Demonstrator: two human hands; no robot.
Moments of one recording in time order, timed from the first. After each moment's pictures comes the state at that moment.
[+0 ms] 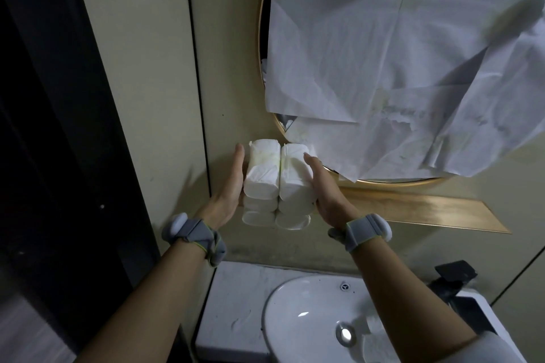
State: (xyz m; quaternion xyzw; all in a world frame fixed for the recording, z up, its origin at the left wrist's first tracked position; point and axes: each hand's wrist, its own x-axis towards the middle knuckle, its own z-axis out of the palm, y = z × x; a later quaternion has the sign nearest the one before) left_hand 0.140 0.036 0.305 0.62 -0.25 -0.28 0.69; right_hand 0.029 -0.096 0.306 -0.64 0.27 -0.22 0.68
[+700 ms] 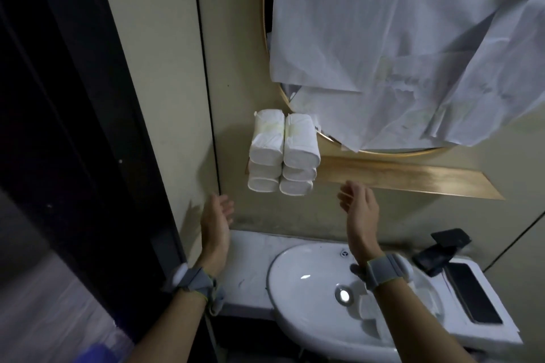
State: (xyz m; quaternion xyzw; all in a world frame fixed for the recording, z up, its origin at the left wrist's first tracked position) left_hand 0.108 0.098 0.177 0.64 -0.03 -0.17 0.75; right_hand -0.055 -0.078 0.214 -0.55 0.37 -0.44 0.61
